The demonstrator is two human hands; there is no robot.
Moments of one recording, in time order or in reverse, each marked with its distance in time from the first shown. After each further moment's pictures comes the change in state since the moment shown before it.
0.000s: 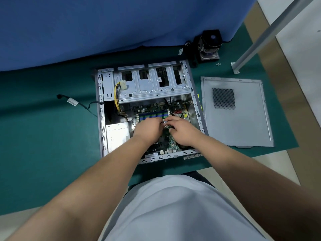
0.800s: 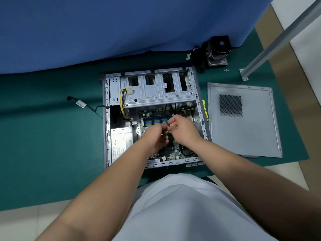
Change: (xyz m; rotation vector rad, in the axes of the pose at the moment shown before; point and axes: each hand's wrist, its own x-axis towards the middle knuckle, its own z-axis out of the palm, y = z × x) left_hand -0.008 0.022 -0.004 -1.617 -0.177 -0.622; right_hand 0.011 -0.021 -0.008 0.304 0.238 0.187
